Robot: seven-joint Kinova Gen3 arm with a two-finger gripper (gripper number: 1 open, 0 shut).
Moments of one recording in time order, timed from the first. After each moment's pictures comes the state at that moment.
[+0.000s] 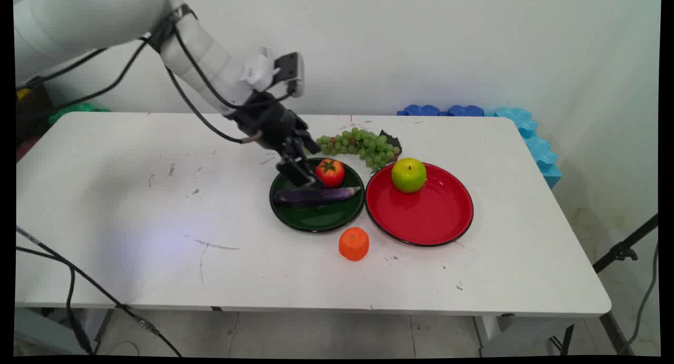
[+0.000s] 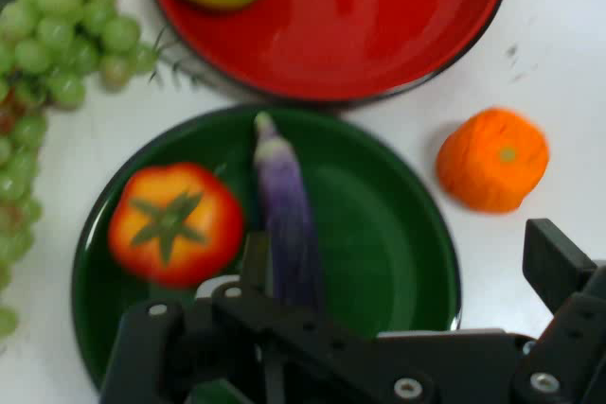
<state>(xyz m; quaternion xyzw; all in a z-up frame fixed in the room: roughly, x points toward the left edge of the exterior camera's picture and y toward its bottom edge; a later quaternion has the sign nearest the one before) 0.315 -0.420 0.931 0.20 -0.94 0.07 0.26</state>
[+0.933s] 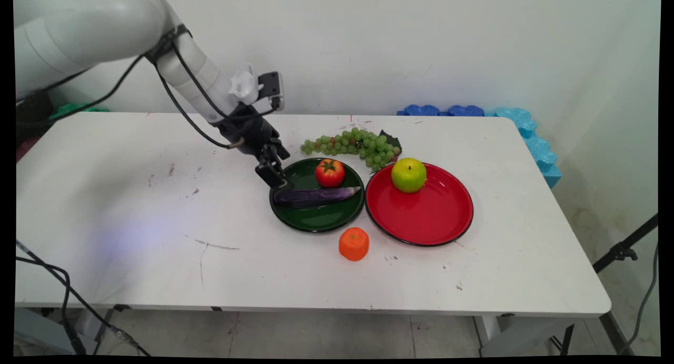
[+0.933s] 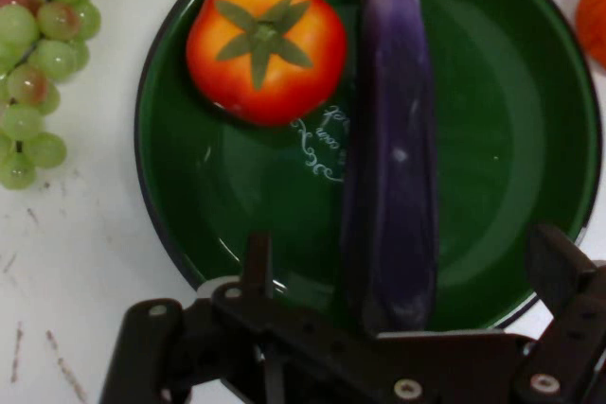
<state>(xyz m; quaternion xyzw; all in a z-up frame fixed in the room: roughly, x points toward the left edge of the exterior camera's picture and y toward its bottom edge) 0.355 -0.444 0.883 0.25 -0.95 0.06 0.20</state>
